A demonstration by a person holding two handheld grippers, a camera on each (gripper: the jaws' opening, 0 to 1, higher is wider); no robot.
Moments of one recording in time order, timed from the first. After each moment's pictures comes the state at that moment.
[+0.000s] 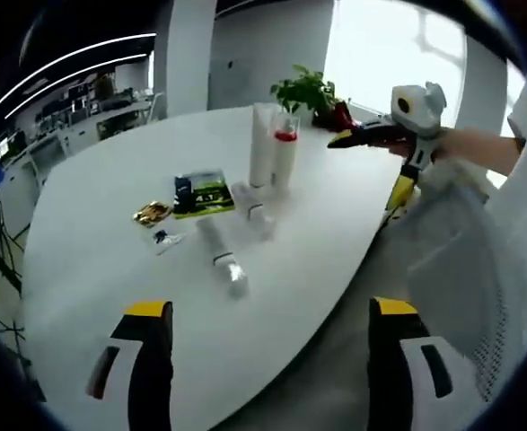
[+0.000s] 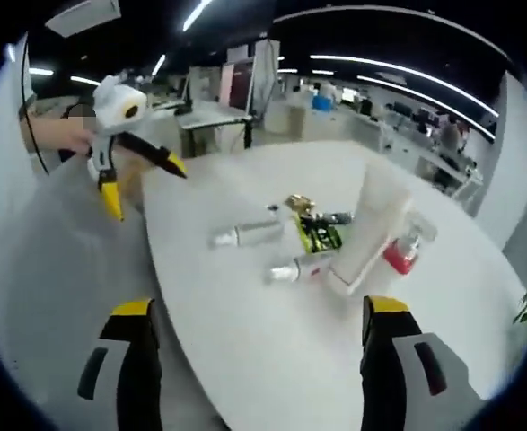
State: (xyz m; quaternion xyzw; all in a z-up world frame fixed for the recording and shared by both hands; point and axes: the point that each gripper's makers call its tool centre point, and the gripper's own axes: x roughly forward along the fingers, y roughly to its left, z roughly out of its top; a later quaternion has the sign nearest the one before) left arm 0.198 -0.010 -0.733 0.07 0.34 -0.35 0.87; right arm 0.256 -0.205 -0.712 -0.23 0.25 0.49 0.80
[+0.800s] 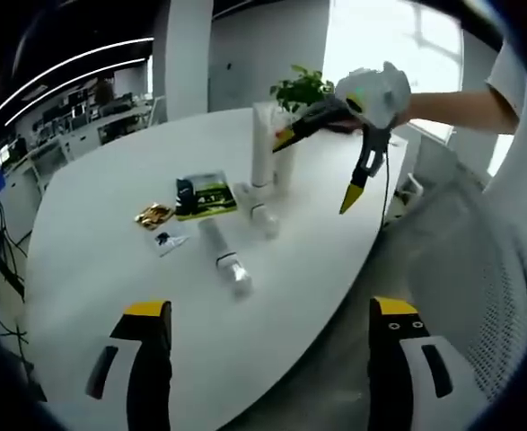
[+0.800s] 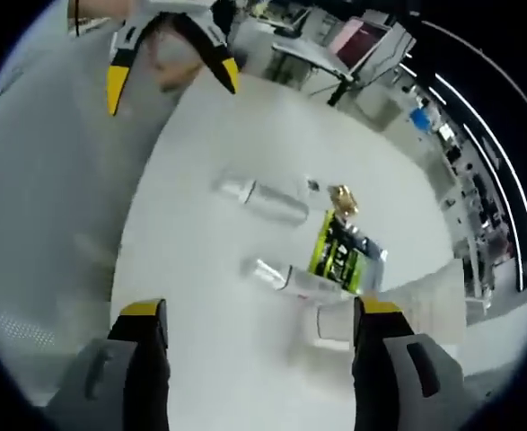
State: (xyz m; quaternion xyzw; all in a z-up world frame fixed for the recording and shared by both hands) left arm 0.200 -0.009 -0.733 0.08 0.33 -0.34 0.88; right arm 0.305 -0.164 -0.755 -0.52 0.22 0.57 0.60
